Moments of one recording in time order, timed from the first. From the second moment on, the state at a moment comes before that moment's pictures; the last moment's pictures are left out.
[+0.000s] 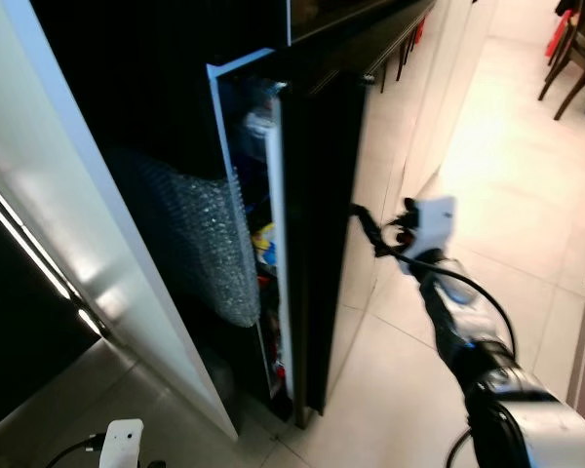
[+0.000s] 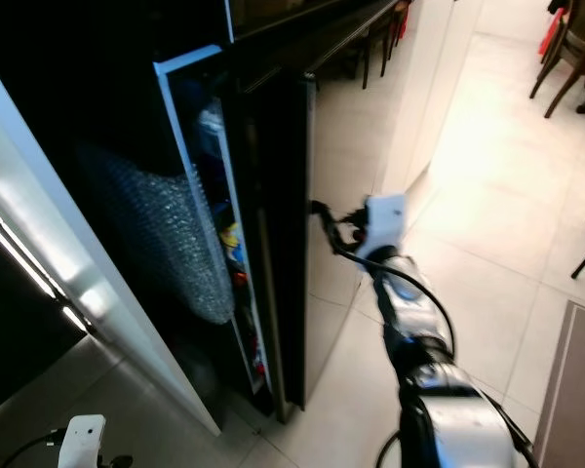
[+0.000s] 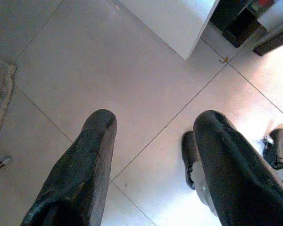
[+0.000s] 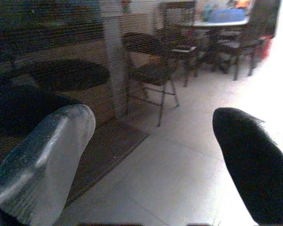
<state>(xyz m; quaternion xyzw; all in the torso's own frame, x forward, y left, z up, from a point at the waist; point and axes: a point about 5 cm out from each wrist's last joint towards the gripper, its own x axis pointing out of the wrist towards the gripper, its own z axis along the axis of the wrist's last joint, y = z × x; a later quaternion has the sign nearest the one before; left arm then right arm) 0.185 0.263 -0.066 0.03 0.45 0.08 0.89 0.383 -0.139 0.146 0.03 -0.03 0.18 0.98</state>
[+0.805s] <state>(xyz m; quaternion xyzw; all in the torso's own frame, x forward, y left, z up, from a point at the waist) 0.185 0.263 -0.066 0.02 0.45 0.08 0.89 0.388 -0.083 0.160 0.02 -0.03 0.26 0.96</state>
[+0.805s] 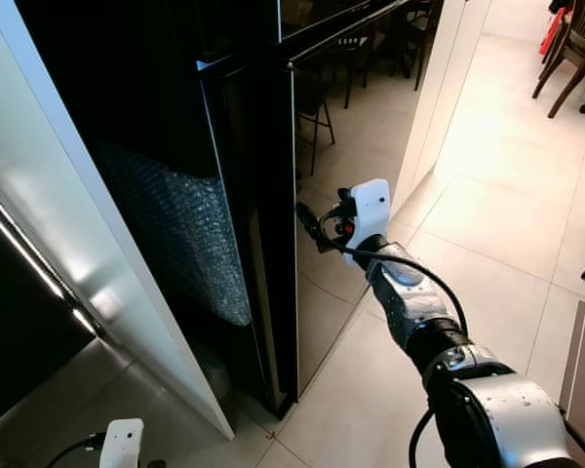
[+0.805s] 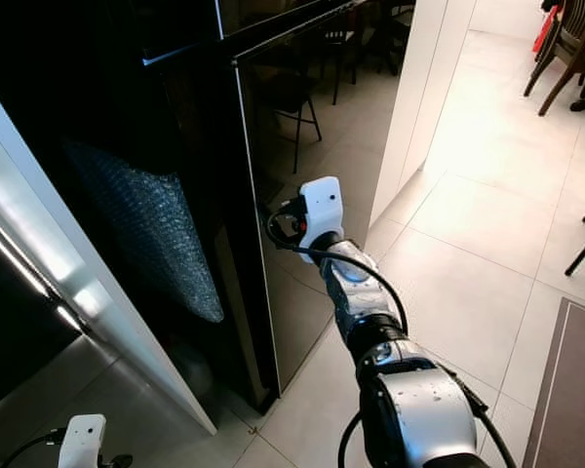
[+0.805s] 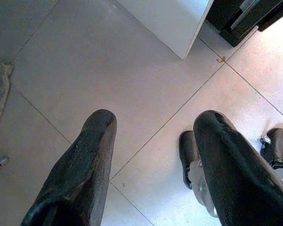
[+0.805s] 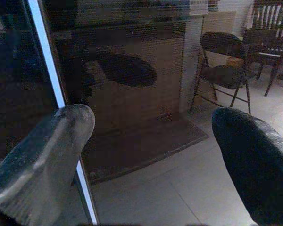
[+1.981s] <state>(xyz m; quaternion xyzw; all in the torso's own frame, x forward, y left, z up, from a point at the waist) 0.185 0.259 -0.067 0.02 0.45 0.08 0.89 0.221 -0.263 -0.043 0.14 0.33 -0.18 0.92</state>
